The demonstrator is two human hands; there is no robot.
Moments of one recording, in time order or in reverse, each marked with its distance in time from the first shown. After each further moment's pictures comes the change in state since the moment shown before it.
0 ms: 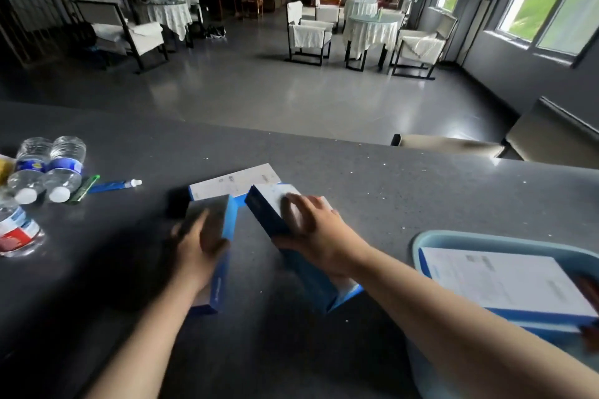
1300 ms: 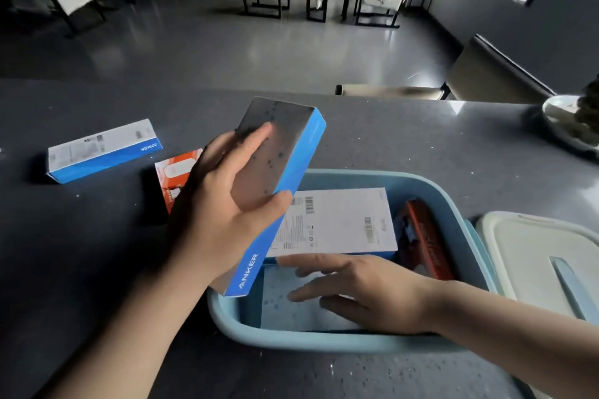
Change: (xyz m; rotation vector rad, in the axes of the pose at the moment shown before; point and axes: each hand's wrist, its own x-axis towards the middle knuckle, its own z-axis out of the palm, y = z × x) left_hand -0.185 0.268 0.087 -0.287 -0.092 0.633; right_hand -0.203 0.226 -0.120 -0.074 -0.339 -0.490
